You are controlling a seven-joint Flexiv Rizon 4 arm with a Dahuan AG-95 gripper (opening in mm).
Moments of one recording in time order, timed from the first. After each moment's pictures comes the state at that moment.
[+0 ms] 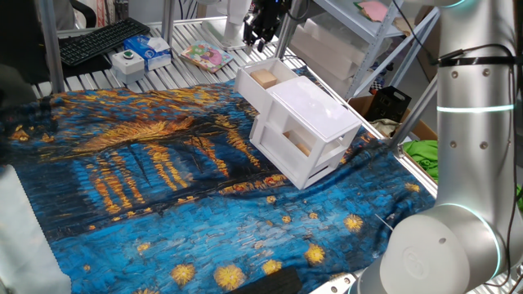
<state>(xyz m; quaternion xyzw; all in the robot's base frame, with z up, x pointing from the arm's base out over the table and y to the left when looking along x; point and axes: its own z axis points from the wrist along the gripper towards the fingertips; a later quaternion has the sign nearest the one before) 0.753 -0.197 0.208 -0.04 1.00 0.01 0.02</state>
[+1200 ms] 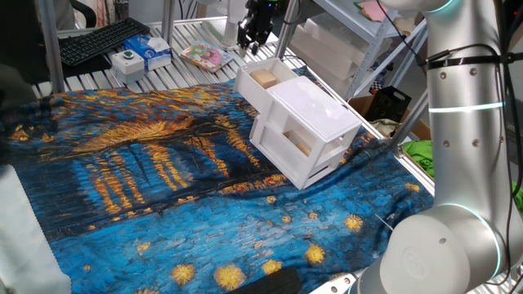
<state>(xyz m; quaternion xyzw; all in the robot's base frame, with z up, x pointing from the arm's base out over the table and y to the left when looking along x) 0.770 -0.195 0.182 -0.04 1.00 0.01 0.02</state>
